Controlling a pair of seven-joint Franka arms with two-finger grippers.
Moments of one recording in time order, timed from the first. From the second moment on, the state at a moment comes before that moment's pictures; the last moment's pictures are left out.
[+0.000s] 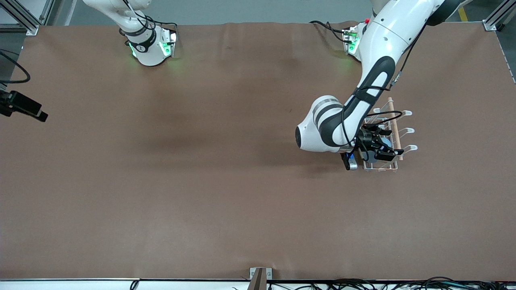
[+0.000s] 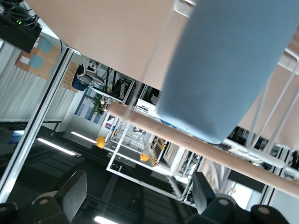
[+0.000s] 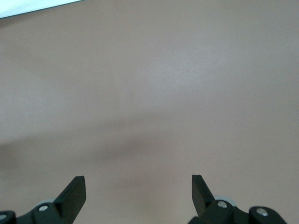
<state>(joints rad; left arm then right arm) -0.30 0.67 -0.36 -1.64 1.14 1.18 0.16 -0.06 0.08 0.00 -1.38 0.04 1.47 0.13</state>
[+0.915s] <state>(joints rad) -0.26 0.48 -0.36 -1.18 0.74 1.18 -0.11 -0.06 -0.02 0.00 -1.54 0.04 1.55 0.13</state>
